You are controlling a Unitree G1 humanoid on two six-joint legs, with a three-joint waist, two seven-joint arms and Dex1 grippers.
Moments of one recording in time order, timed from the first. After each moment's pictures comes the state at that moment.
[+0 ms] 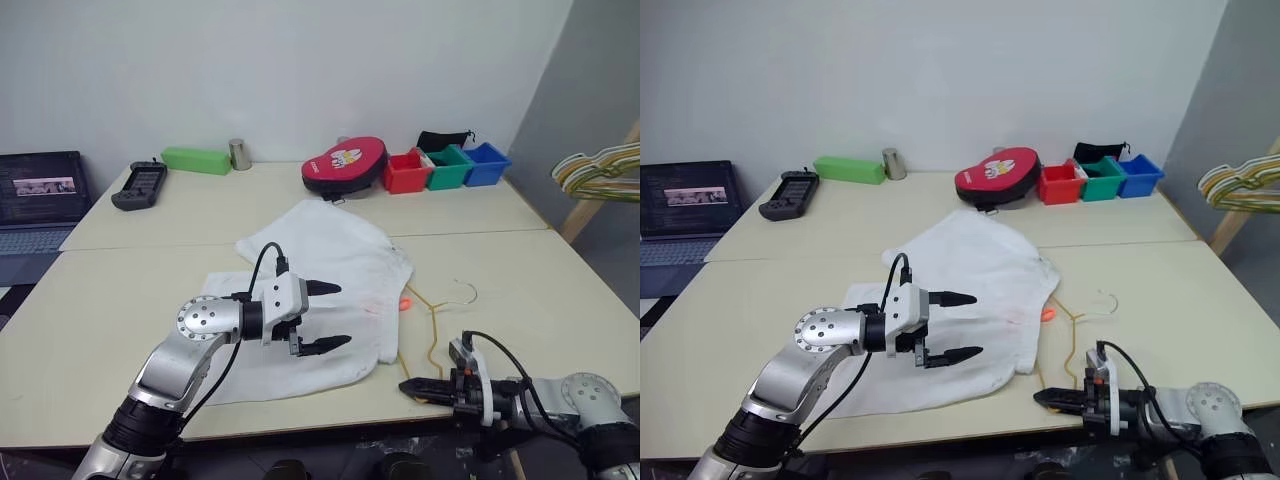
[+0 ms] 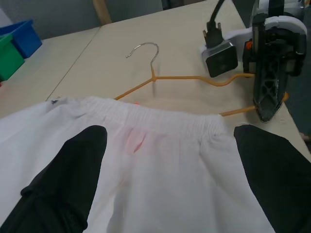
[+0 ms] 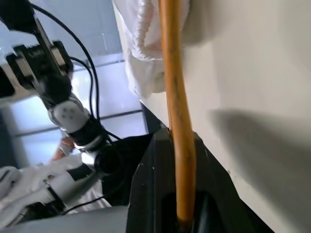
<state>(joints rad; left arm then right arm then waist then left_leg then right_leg) -0.25 0.59 -0.19 -0.22 -0.26 0.20 -1.06 -0.14 -0.60 0.01 0.32 1.70 1.44 0.26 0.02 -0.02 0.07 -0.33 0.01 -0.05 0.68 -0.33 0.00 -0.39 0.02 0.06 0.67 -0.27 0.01</state>
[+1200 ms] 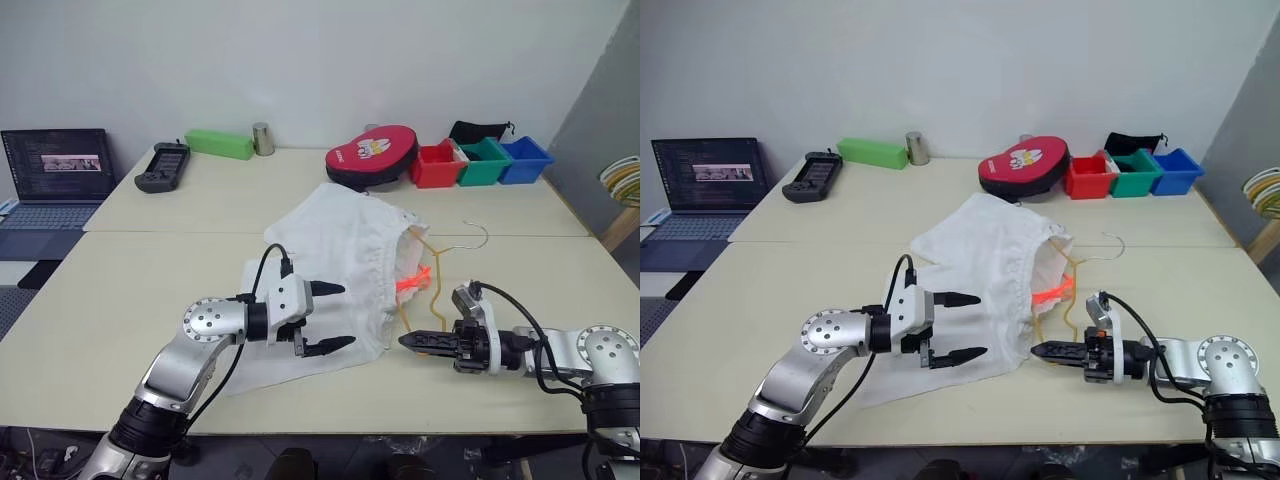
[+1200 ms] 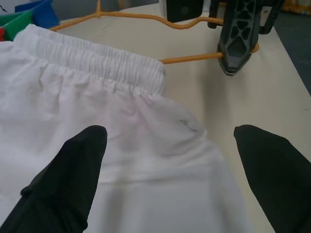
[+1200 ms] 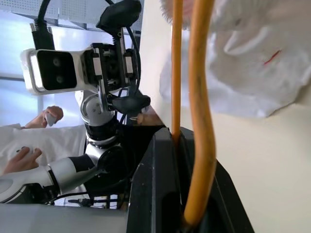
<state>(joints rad) -0.25 0.57 -0.21 -0.22 -0.25 0.19 -1.04 -0.29 -0.63 -0.10 0.11 1.68 1.47 0.24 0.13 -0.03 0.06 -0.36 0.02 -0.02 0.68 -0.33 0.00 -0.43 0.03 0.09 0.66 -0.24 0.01</state>
